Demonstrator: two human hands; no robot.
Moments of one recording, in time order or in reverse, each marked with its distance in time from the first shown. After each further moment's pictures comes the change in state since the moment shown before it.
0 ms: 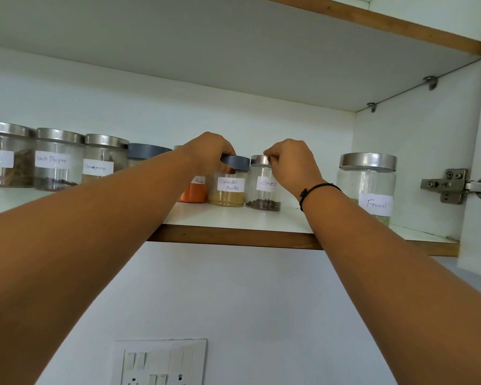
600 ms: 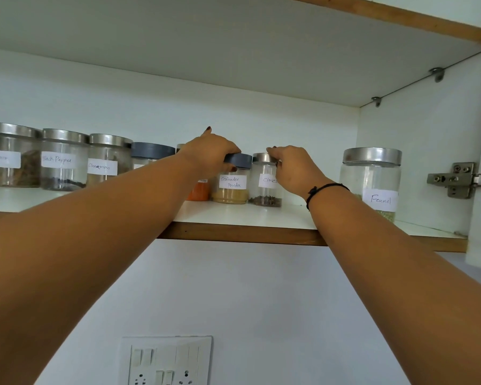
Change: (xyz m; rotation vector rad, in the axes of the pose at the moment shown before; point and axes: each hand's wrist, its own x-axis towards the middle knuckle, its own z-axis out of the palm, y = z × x) left_hand -0.003 -0.003 0.009 0.159 0.082 0.093; right_hand -0.012 -0.001 -0.005 -0.024 -0.233 0.009
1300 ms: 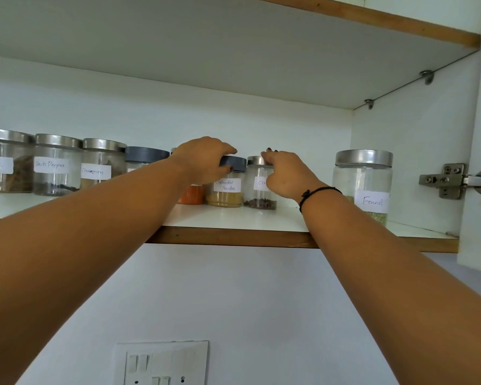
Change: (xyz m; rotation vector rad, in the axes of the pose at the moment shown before) left_hand -0.007 0.008 -0.005 0.046 0.011 -0.046; right_hand -0.009 -0.002 -0.003 0.025 -0.065 0.013
